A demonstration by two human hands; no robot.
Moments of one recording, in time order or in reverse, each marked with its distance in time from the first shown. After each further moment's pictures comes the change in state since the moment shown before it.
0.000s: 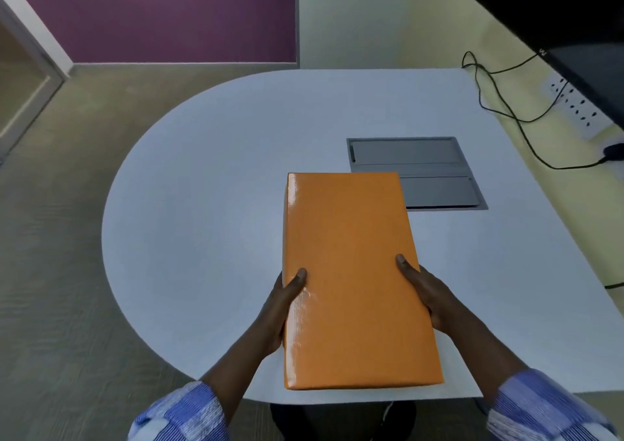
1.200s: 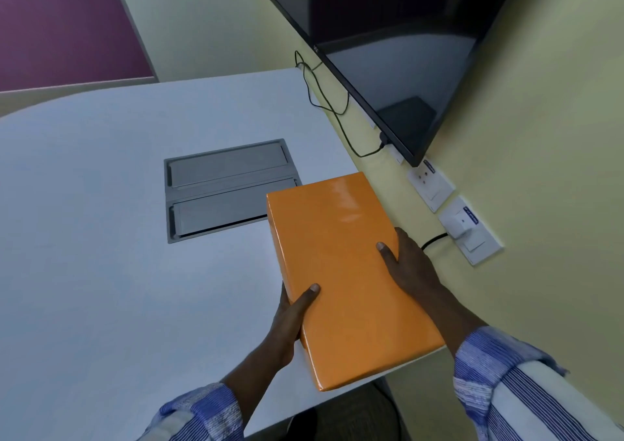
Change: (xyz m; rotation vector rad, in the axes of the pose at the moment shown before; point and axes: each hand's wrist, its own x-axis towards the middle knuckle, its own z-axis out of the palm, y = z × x) left_hand 0.139 -0.114 0.398 0.193 -0.159 -0.066; right_hand -0.036 -0.012 -0.395 -0.855 0.639 -0.281
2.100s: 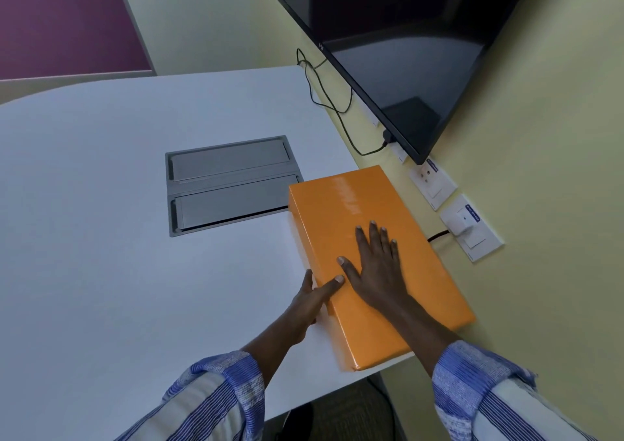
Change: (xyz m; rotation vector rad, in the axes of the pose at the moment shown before) left_hand 0.018 0.016 0.018 0.250 -0.068 -0.144; right_hand -0.032 -0.048 0.049 -0.326 0.059 -0.222
